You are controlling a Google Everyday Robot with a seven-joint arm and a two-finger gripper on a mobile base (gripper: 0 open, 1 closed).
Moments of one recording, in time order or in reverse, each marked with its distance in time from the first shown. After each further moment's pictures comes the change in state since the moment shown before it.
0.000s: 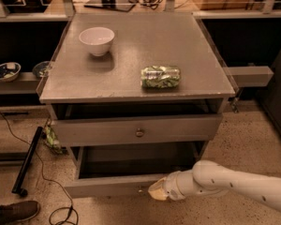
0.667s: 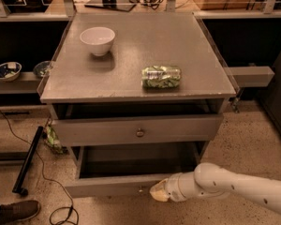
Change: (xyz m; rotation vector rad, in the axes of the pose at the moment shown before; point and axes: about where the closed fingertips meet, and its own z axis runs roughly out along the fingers) arm 0.006 -0.004 0.002 0.012 -0.009 0.023
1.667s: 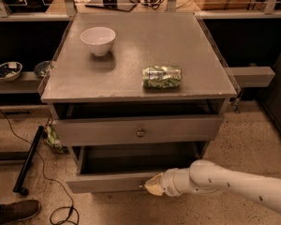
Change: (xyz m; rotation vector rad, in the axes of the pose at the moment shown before) arm -0.030 -0.005 0.009 0.029 -0.051 -0.035
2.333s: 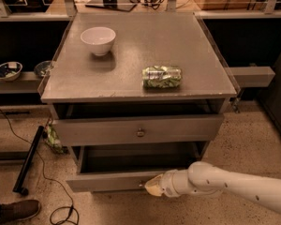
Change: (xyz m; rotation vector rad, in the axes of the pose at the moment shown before) arm 0.009 -0.007 0.010 0.014 0.006 0.031
